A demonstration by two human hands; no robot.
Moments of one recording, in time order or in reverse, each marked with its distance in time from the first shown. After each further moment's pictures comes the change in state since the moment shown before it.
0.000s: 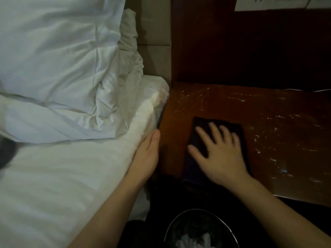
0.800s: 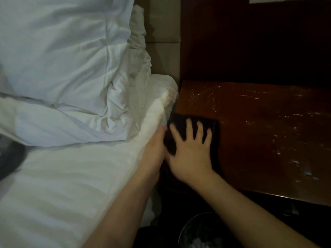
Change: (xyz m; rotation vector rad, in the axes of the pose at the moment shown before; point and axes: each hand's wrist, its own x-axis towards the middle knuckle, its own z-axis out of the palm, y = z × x) left_hand 0.024 -0.008 -0.002 -0.451 -0.002 -0.125; right_hand 0.024 -0.107 0.016 -0.016 -0.073 -0.059
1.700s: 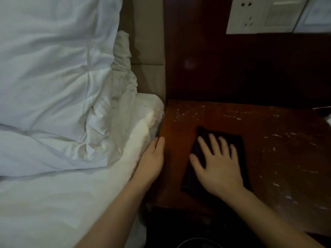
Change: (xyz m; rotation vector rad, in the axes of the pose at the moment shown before) left_hand 0.021 0.023 0.029 0.427 -0.089 0.072; right_hand 0.004 0.103 -0.014 0.026 0.108 0.163
